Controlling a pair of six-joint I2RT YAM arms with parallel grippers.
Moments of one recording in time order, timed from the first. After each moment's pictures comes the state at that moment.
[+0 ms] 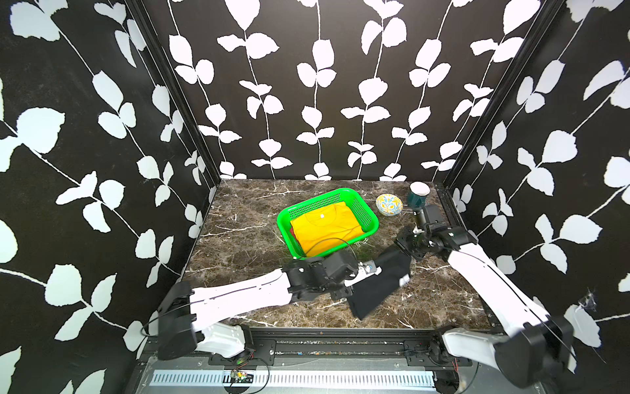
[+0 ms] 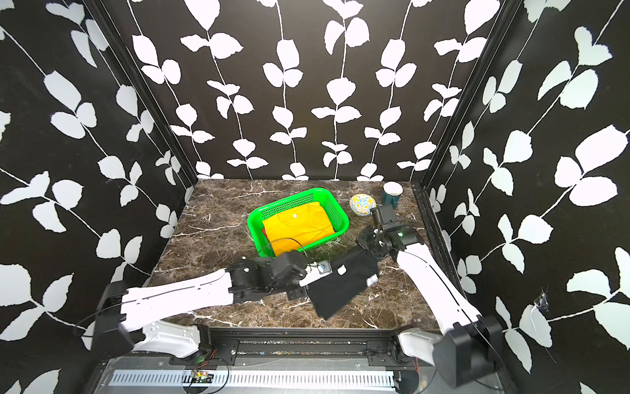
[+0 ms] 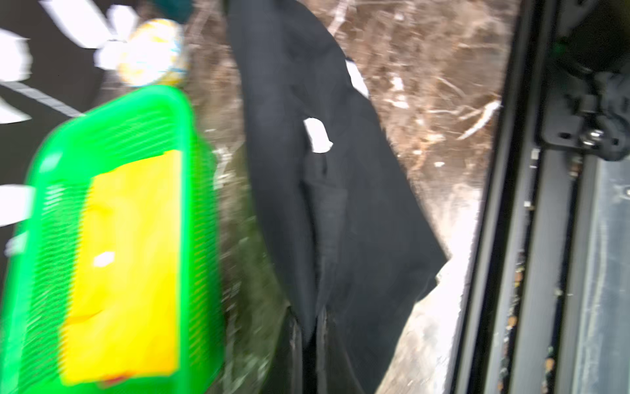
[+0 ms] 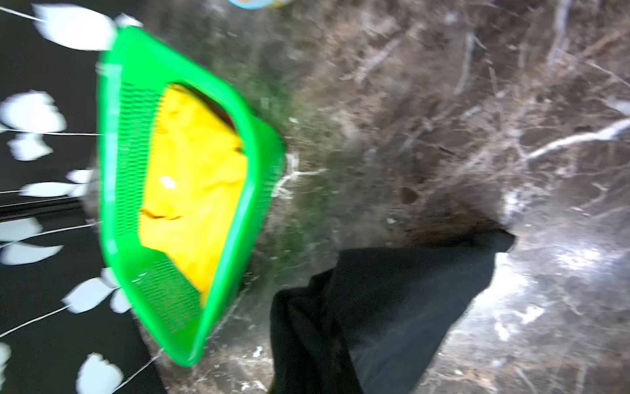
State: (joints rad) left arm -1.21 1.30 1.10 -0.60 -0.20 0.26; right arm 0.33 1.18 1.08 -0.82 -0.16 1.02
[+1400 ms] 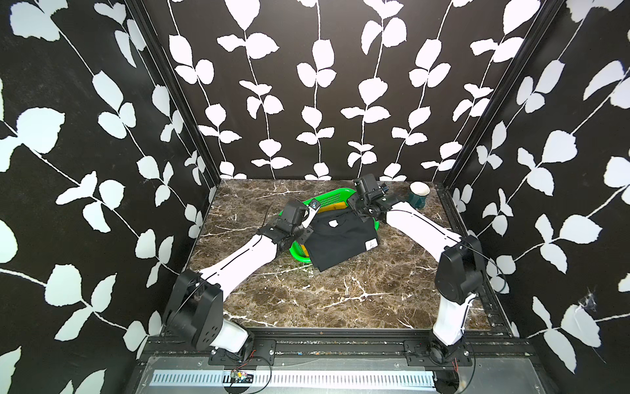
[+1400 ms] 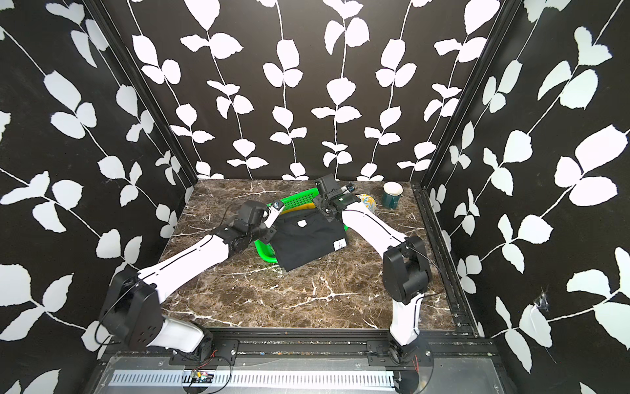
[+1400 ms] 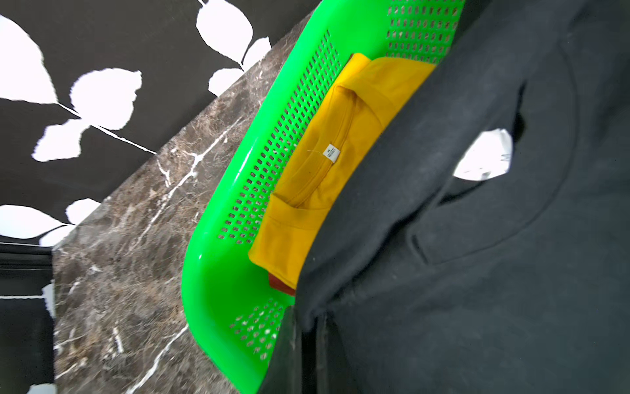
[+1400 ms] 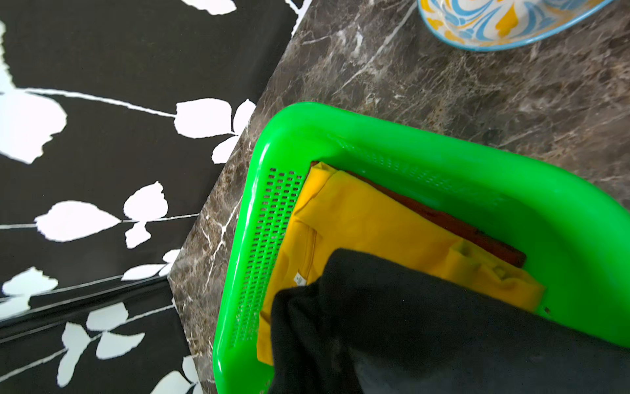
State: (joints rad) left arm -0.55 1.48 1.06 -0.29 -0.16 0.30; right arm 0.55 1.90 1.65 -0.54 0.13 1.32
